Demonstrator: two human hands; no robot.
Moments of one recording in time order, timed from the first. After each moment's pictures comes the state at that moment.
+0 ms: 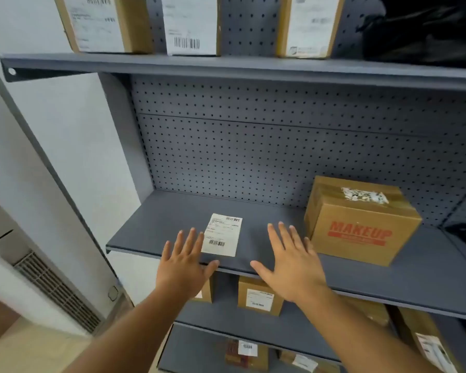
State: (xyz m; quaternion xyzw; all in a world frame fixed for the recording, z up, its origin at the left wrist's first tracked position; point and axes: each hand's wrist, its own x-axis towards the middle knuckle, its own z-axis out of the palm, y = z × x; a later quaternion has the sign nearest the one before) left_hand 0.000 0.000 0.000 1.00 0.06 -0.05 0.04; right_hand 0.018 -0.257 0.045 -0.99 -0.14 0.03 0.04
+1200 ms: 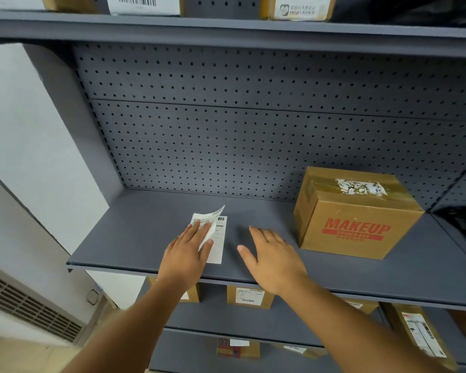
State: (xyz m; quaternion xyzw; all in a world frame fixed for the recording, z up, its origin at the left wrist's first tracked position) left_hand 0.077 -0.014 -0.028 0.97 0.00 0.00 0.23; right_hand 0.063 -0.240 0.033 -0.98 -0.11 0.07 0.16
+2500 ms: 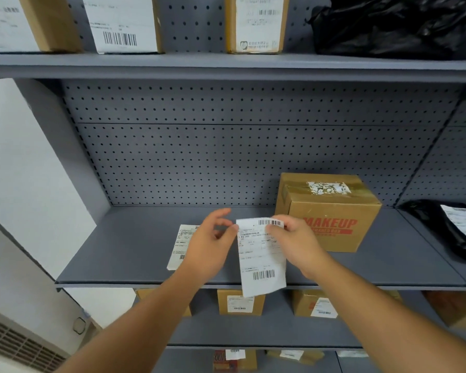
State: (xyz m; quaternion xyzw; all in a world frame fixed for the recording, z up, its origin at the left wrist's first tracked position) left_hand 0.044 -0.100 0.083 0.81 0.01 0.01 0.59; right_hand 0.049 -0.302 0.091 -0.80 0.05 0.03 0.59
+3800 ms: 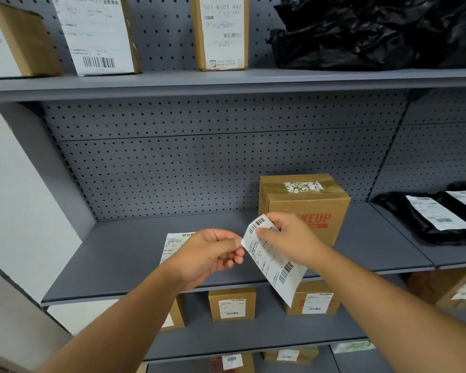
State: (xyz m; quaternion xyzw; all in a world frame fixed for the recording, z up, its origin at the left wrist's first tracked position) left_hand 0.017 -0.106 0.121 0.65 -0.10 -0.25 0.71; right_hand 0.018 -0.329 0.125 -0.88 -0.04 0.01 0.48
